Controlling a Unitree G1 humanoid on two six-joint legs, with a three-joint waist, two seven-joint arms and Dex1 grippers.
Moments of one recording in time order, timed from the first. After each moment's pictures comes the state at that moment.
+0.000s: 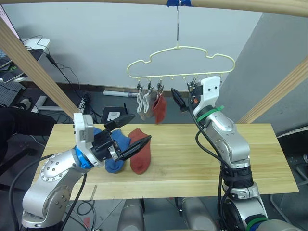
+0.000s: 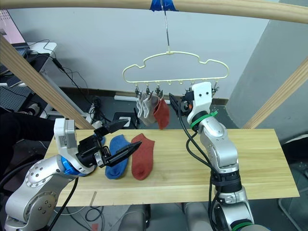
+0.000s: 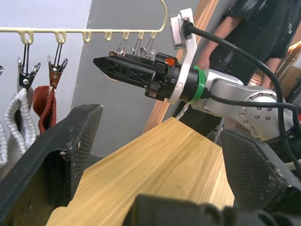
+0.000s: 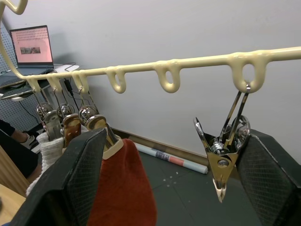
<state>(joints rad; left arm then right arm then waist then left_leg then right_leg) 0.02 0.59 0.20 -0.59 -0.74 0.36 -0.77 -0.56 -0.06 0.03 -0.18 0.18 0.51 0.21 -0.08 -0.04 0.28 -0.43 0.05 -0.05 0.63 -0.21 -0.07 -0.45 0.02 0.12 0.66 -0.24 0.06</state>
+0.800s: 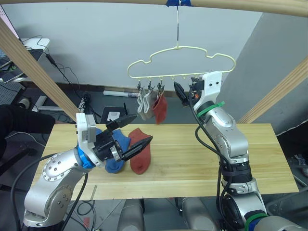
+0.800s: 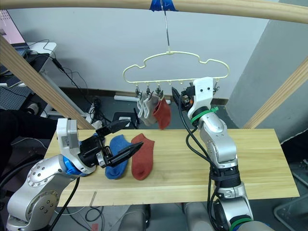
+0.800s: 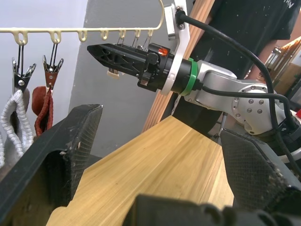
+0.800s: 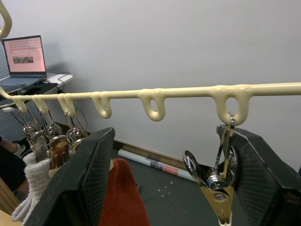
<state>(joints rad) 0.02 0.59 0.18 -0.59 -0.72 0.35 -0.78 -0.60 -0.06 0.02 -0.13 0.18 0.47 0.19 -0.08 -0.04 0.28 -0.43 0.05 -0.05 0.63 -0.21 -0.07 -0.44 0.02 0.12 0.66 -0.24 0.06</state>
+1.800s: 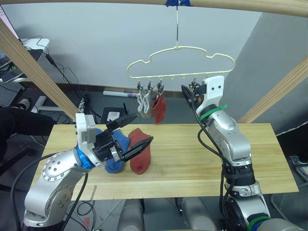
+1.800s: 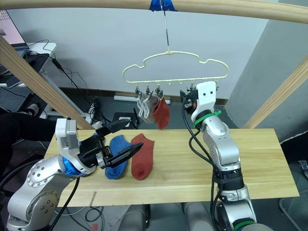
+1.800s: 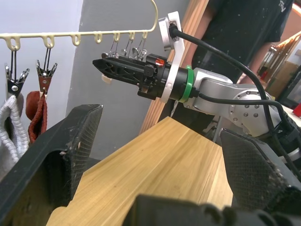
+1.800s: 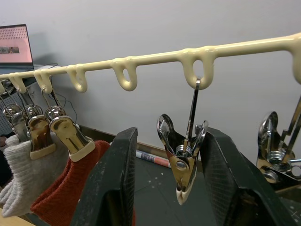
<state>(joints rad) 0.02 0.59 0.18 -0.59 -0.72 0.34 -0.80 -0.56 -0.09 0.02 -0.14 0.18 0.47 0.17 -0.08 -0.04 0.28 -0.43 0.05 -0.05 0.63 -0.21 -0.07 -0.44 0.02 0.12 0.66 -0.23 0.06</state>
